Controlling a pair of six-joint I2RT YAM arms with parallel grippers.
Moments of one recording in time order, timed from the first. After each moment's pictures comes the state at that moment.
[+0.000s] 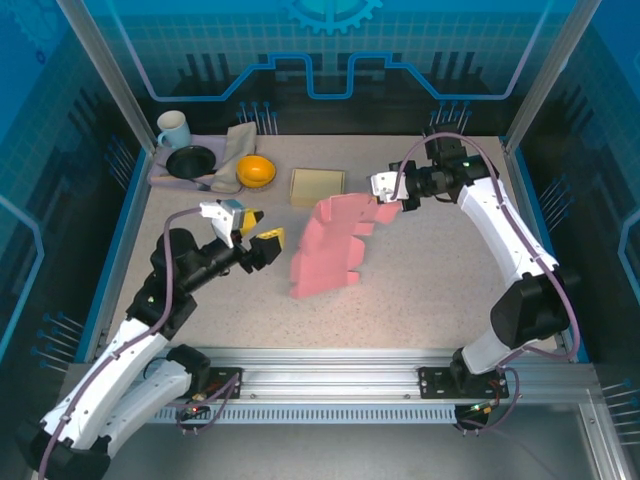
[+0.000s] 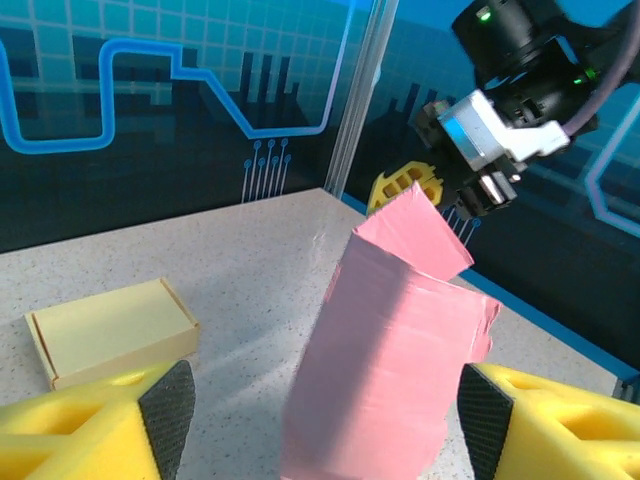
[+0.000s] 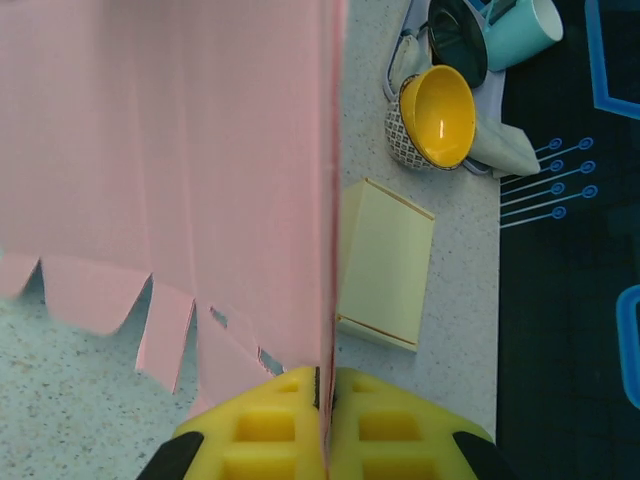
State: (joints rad) left arm -0.41 0.72 0.70 -0.06 0.34 -0.21; right arm 0.25 1.57 1.55 -0.89 -0.62 -1.48
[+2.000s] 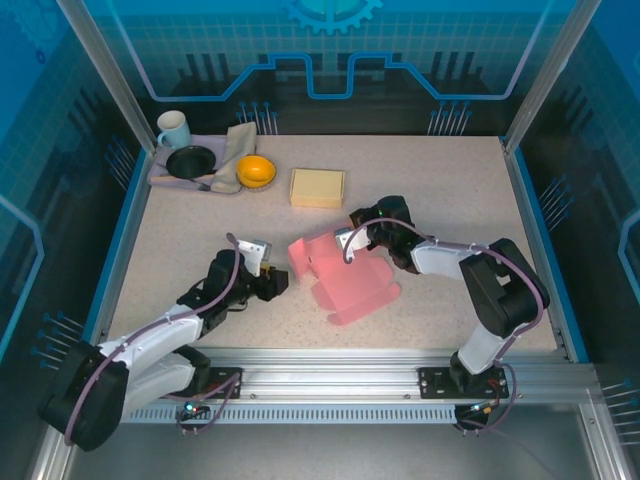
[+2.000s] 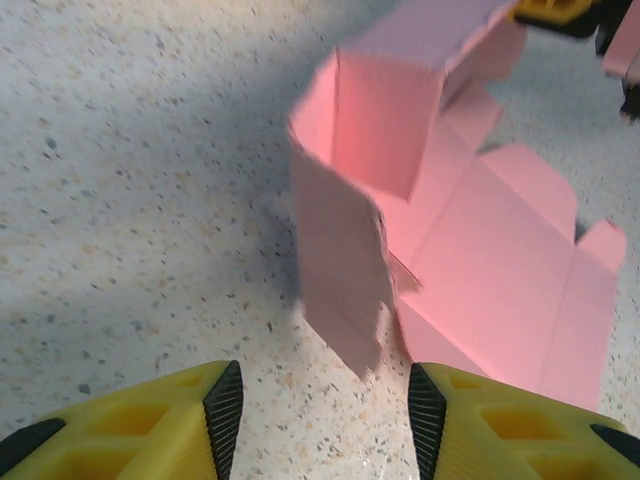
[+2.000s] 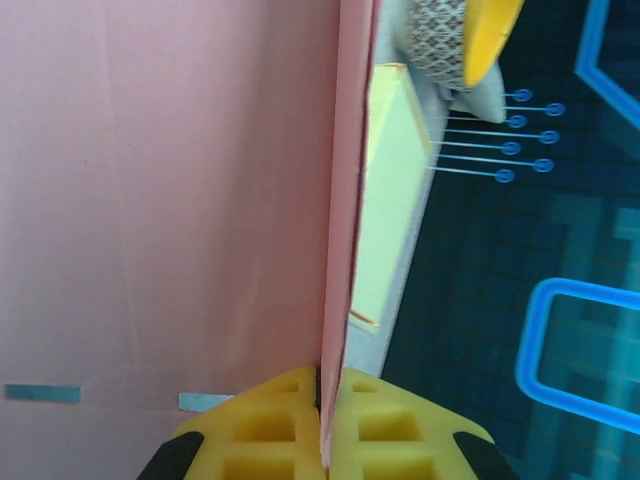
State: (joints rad) left arm -0.45 1.03 0.30 0.13 0.24 -0.35; right arm 0.48 1.69 0.80 0.41 -0.12 -1.62
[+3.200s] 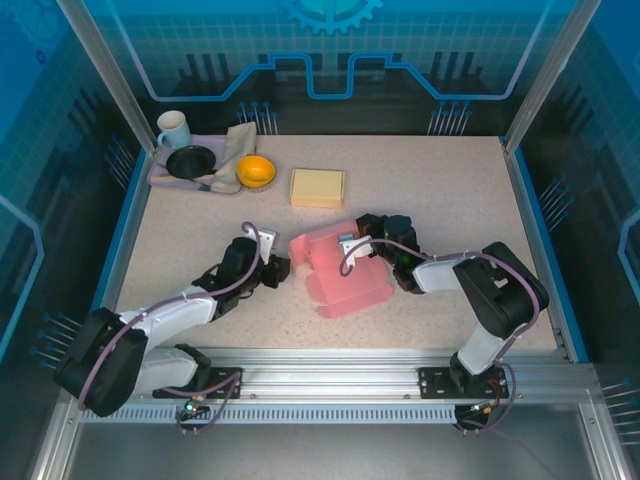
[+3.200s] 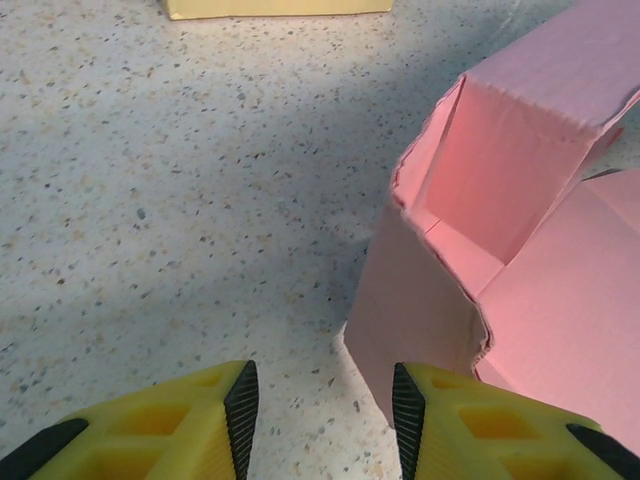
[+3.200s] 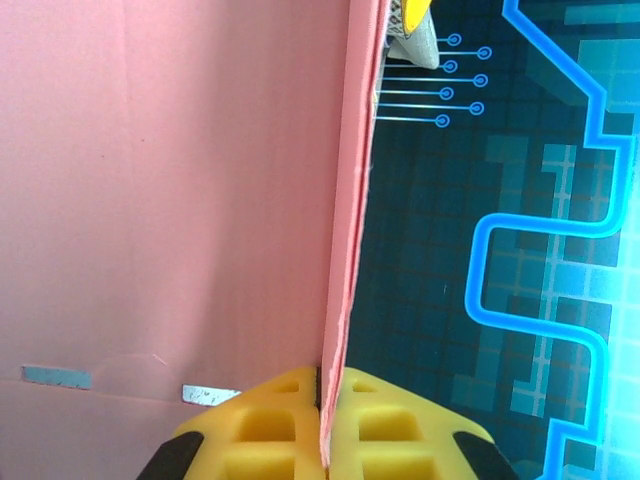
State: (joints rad) left arm -0.47 1.22 0.43 0.15 0.04 -0.26; right arm 0.51 1.69 0.61 0.75 0.00 -1.57
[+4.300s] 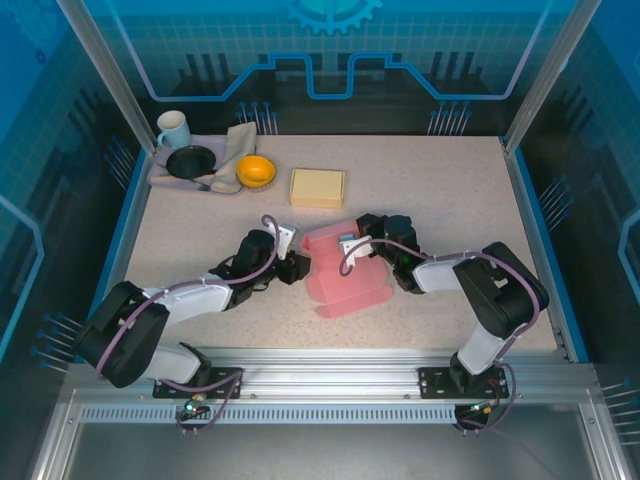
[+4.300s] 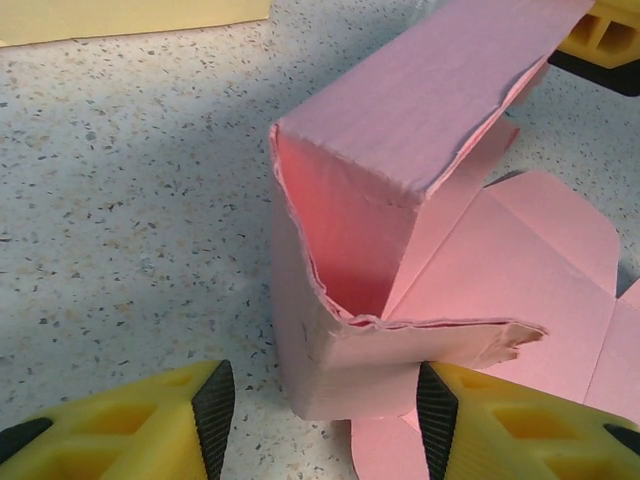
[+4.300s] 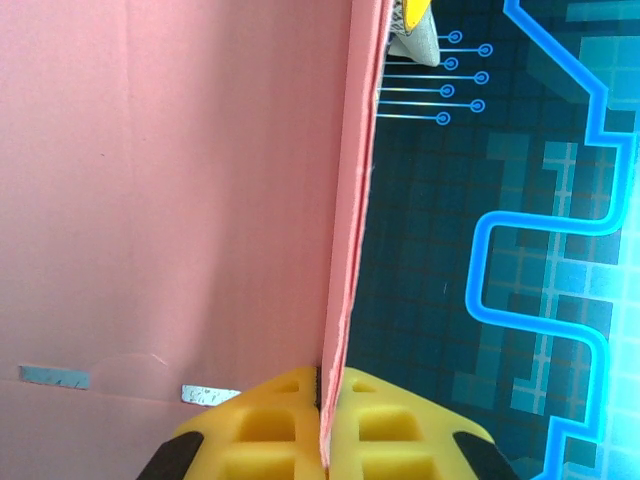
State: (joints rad) left arm -0.53 1.39 0.52 0.25 0.15 -0.25; right arm 0.51 1.69 0.61 0.75 0.01 -1.57
